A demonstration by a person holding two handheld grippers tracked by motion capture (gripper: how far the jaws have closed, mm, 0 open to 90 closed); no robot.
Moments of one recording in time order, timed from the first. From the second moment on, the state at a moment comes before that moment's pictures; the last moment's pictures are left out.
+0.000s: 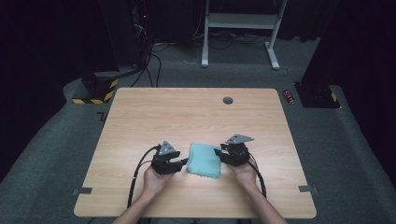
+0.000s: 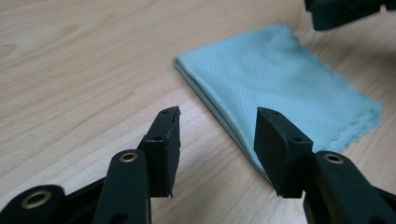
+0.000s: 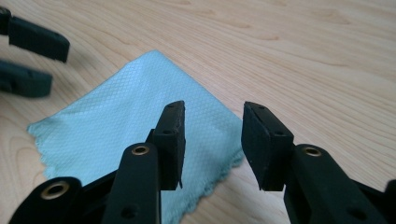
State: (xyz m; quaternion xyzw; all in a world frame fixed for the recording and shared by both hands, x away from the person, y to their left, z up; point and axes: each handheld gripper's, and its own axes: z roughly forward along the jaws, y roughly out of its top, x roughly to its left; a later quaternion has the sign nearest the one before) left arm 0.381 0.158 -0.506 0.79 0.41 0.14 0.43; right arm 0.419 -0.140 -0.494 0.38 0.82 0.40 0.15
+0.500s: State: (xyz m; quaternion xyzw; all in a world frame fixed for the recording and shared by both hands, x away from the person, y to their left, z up) left arm 0.366 0.204 -0.503 0.75 0.45 0.15 0.45; right arm 0.391 -0.195 -0.492 0.42 0.78 0.43 0.17
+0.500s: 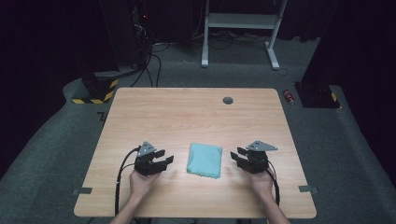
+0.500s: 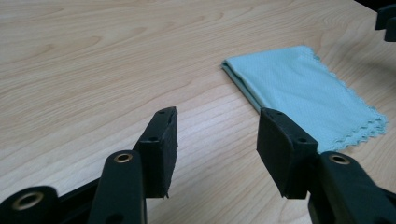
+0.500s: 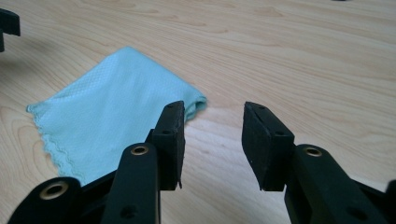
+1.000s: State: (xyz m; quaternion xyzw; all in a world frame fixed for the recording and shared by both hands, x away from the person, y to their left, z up) left arm 0.358 0.225 -0.519 0.75 0.48 0.16 0.43; right arm 0.375 -0.234 -0.509 0.46 0.77 0.42 0.17
